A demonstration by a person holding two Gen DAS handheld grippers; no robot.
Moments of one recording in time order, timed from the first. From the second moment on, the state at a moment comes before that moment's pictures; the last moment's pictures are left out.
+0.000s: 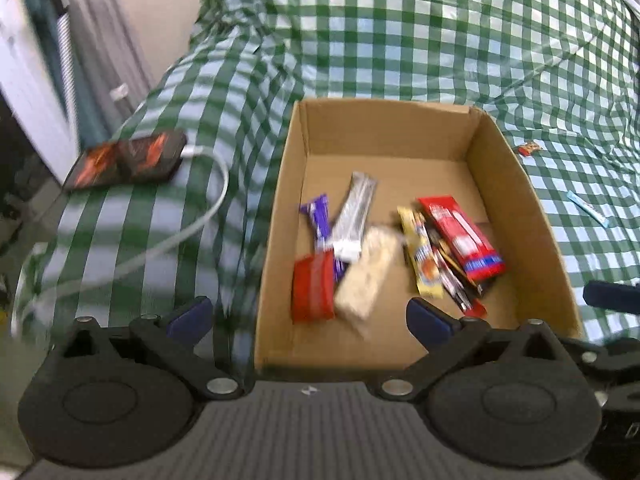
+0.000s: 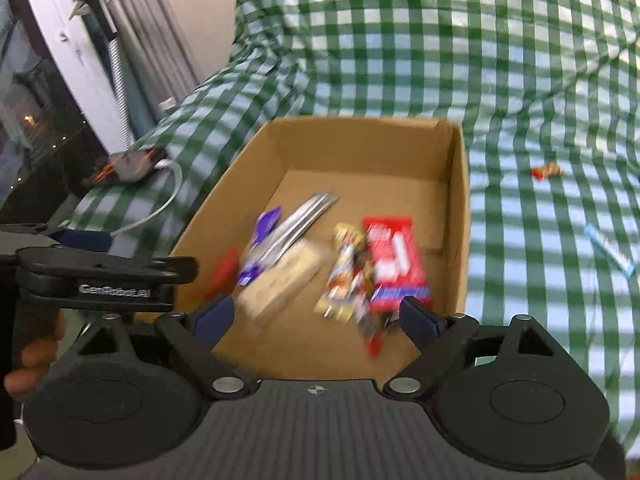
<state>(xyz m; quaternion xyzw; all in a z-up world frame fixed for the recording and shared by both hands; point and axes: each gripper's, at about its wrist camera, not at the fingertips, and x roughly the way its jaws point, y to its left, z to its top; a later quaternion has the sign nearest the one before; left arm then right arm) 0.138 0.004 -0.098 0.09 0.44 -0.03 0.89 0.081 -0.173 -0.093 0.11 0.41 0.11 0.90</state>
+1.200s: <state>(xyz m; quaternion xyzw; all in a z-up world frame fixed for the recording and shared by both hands) -0.013 -0.010 -0.030 0.09 0.37 -0.03 0.93 -0.078 -0.172 -0.015 0.07 0.28 0.06 0.95</state>
